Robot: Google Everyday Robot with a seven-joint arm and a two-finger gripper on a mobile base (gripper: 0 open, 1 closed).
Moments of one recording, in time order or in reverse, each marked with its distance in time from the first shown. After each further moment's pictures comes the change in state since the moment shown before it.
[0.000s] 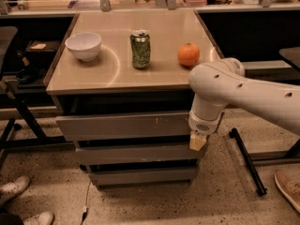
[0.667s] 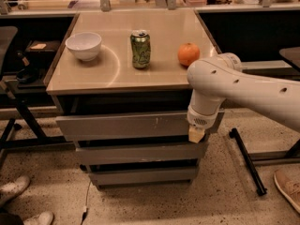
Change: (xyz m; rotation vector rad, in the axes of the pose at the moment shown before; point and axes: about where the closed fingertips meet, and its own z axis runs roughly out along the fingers) arm -0.008 -0.018 -0.005 0.035 0.002 0.018
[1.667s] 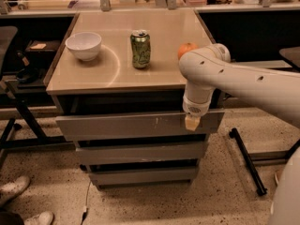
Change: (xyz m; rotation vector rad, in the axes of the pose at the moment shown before) arm -0.016 -0.048 0.002 0.038 0.035 0.000
